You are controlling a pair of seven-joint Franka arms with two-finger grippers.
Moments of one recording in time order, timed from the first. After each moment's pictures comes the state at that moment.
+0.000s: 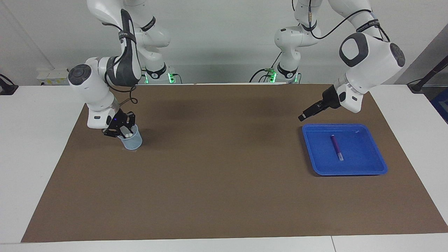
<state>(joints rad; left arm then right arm) 0.06 0.01 -0.15 -1.86 -0.49 1.79 -0.49 -0.13 0.05 0.06 -2.10 0.05 2.10 -0.78</state>
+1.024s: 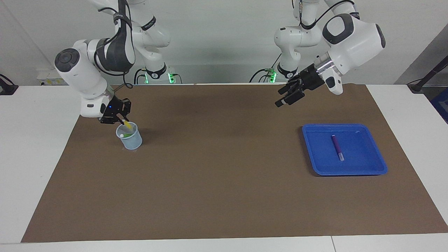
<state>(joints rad) -0.04 -0.11 -0.15 -1.95 -0.79 1.84 -1.04 -0.13 -0.02 0.07 -1.93 0.05 1.77 -0.78</state>
